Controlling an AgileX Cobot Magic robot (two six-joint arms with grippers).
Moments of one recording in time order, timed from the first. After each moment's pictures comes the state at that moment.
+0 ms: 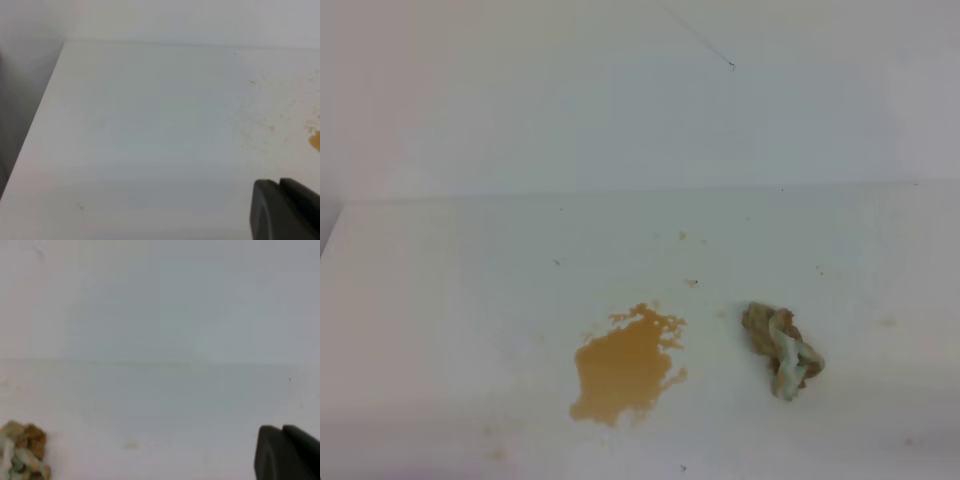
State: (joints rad) left arm -0.06 -0.03 0.02 -0.10 0.31 -0.07; right arm -0.01 -0.02 0.03 -0.10 0.11 0.07
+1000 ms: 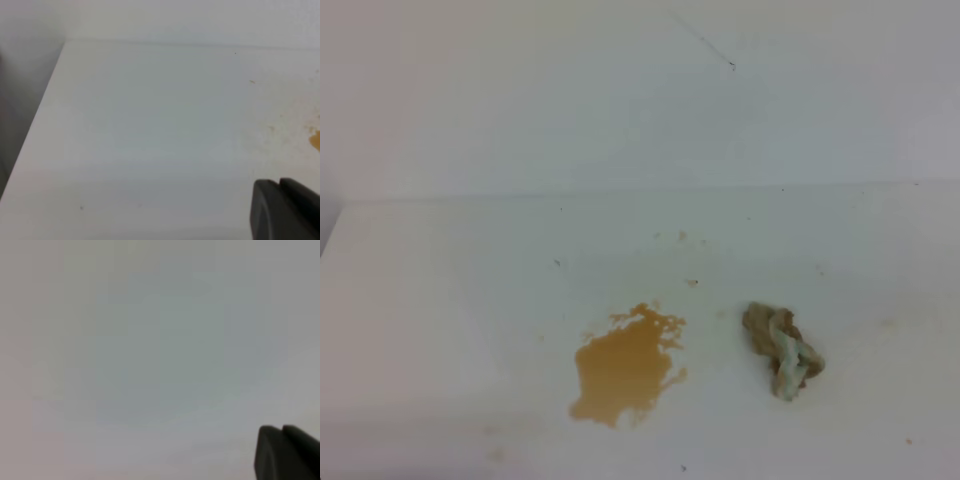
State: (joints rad) left arm -0.06 -0.03 0.02 -0.10 0.31 -0.07; right arm -0.01 0.32 -0.51 -0.17 0.30 0.28
